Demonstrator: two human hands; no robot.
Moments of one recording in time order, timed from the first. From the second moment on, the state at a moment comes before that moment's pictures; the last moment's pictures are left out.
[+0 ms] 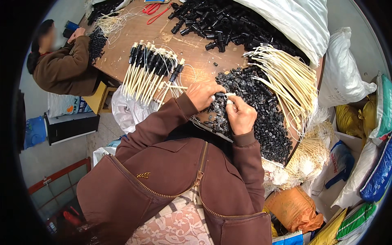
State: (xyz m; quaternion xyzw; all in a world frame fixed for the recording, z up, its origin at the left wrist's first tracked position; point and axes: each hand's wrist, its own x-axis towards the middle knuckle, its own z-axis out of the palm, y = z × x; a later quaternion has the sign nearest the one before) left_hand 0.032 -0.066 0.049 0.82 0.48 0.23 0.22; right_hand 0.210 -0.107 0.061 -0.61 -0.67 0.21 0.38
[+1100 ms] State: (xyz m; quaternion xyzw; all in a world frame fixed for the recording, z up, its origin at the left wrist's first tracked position) left_hand 0.035 -0.068 0.045 0.84 0.44 0.26 0.19; right_hand 0.204 -0.109 0.074 -0.60 -0.69 0.22 0.35
